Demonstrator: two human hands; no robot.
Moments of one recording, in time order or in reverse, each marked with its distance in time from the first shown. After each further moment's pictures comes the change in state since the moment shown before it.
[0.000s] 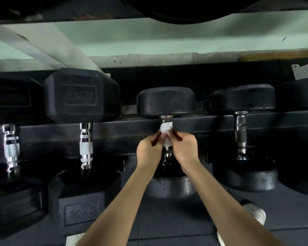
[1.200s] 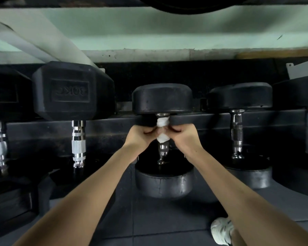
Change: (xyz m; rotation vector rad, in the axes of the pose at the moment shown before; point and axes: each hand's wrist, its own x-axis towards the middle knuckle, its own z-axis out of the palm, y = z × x) left_hand 0.035 0.012 -0.020 0.193 -0.247 0.035; right_hand 0.023 -0.003 -0.019 -0.076 -0.139 -0.093
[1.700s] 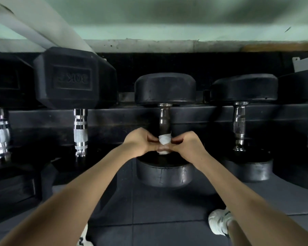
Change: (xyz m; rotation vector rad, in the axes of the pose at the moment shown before) left_hand -0.016 -0.011 -0.009 0.454 -0.292 -0.061; right_hand -0.026 0.013 -0.011 -0.355 -0.233 0.094
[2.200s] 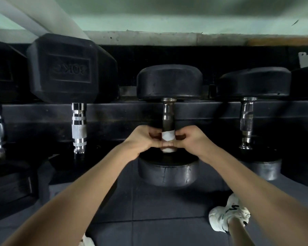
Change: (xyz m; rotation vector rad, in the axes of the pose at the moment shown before) left_hand 0.004 -0.006 0.008 -0.482 -0.040 0.003; right_hand 0.011 -0.001 -0.005 0.088 -0.147 0.006
